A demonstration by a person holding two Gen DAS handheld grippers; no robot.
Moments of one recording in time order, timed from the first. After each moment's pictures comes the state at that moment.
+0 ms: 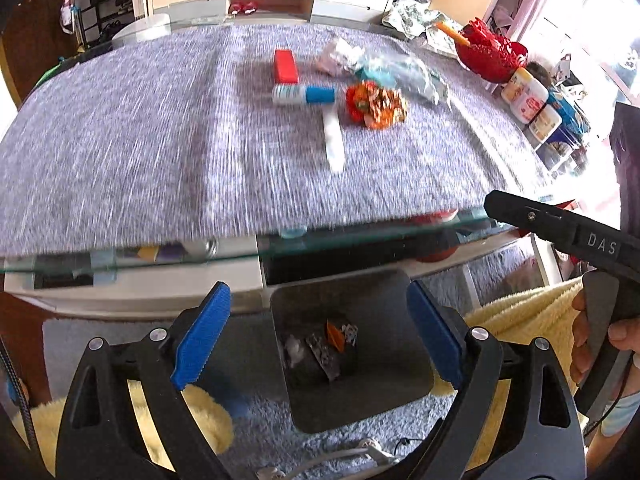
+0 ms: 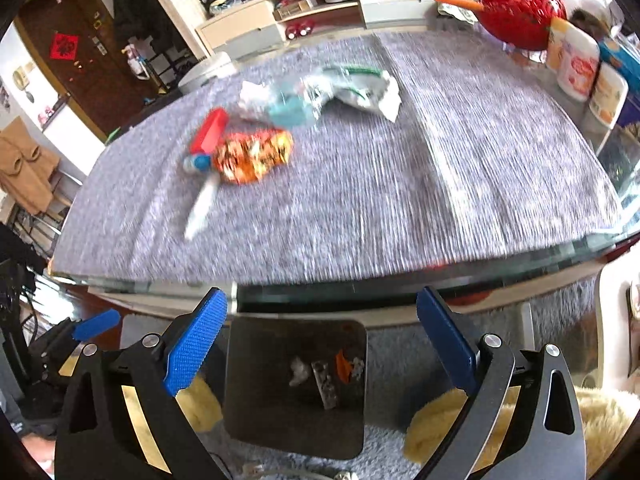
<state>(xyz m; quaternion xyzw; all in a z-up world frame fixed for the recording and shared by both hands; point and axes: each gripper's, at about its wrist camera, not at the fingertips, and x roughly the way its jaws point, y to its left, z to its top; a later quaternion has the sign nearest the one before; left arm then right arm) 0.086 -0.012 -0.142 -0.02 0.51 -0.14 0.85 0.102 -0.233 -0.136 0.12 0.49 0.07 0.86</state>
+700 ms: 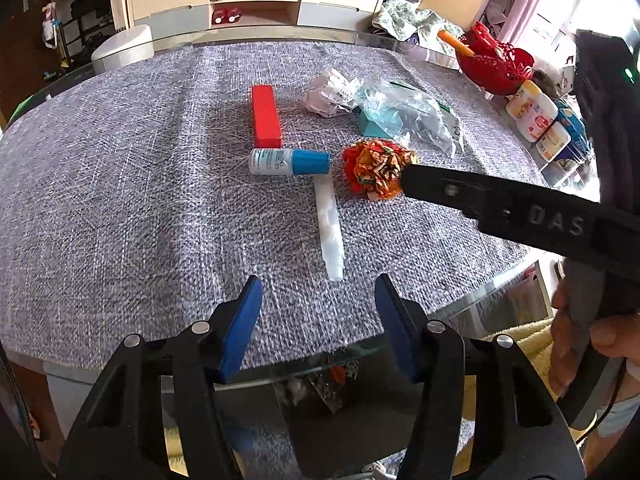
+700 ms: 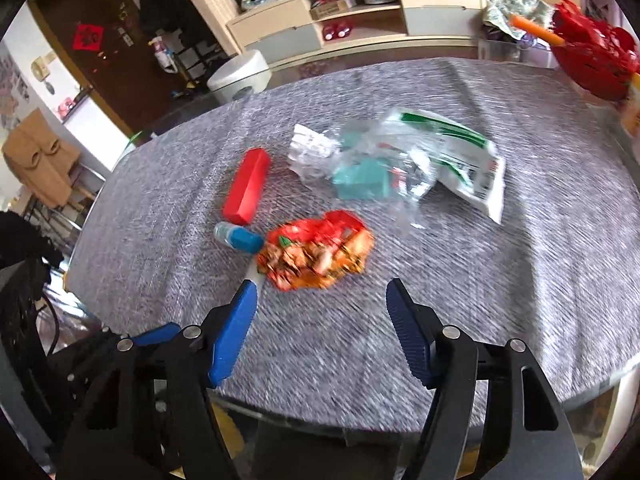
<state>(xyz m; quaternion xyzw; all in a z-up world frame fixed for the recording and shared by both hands) 0.161 -0.030 -0.142 -0.01 0.51 -0.16 0.84 0.197 -0.187 -0.136 0.11 0.50 0.13 0.85</state>
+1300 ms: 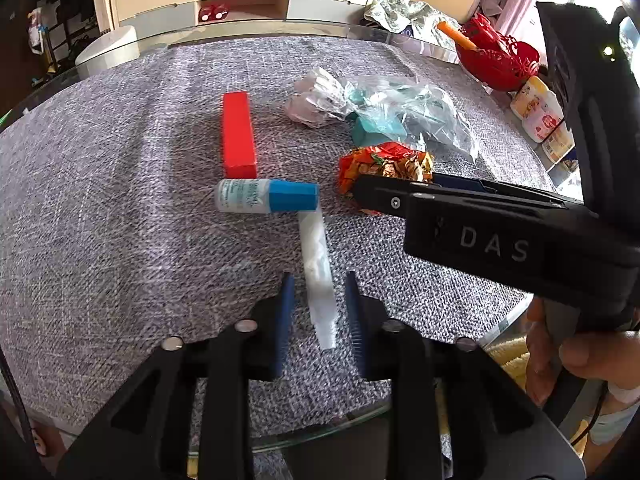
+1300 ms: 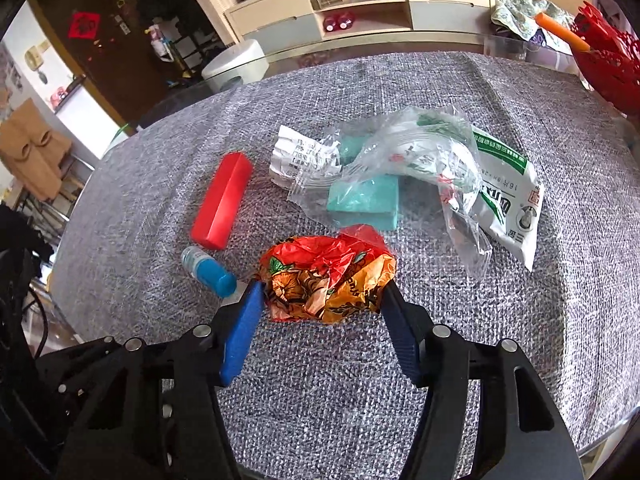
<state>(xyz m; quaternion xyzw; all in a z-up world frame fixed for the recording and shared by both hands) 0.201 -0.056 -0.159 0.01 0.52 -0.18 0.84 0.226 -0.180 -0.155 0.09 0.50 0.13 0.85</state>
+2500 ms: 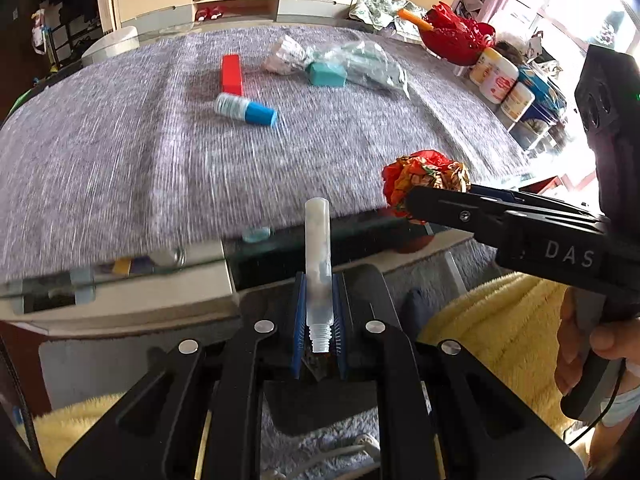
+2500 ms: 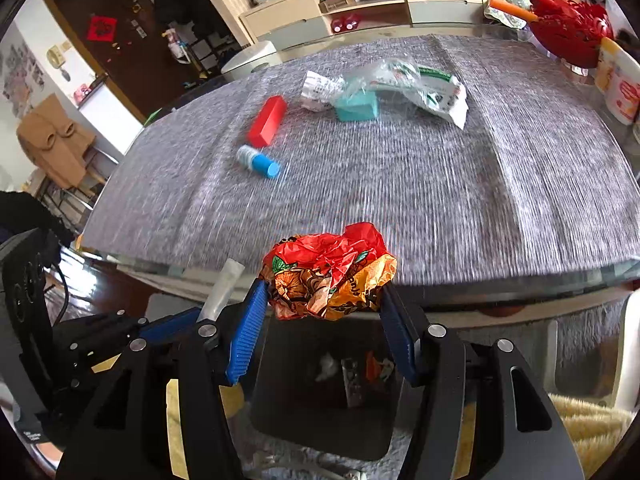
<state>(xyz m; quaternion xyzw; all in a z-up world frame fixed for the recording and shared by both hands) 0.072 -0.041 -0.145 0.01 0.51 -0.19 0.84 0.089 -0.207 -0.138 0.11 0.50 0.15 0.85</state>
